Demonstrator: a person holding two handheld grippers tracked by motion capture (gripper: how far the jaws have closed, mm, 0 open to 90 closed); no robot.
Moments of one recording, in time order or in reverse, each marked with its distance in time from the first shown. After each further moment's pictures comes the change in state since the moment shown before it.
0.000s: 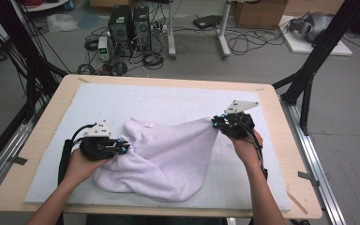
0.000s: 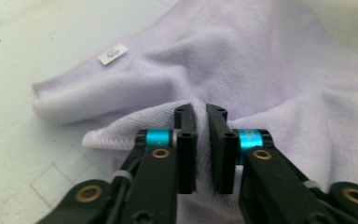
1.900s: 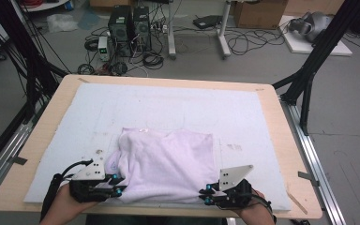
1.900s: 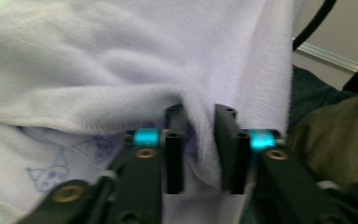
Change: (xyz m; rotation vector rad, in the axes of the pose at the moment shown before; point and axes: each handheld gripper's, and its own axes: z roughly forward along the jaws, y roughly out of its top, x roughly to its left) left arm -0.074 -0.039 -0.034 0.070 -0.126 0.095; right arm 0.132 -0.075 -0.053 0.046 0.532 -0.207
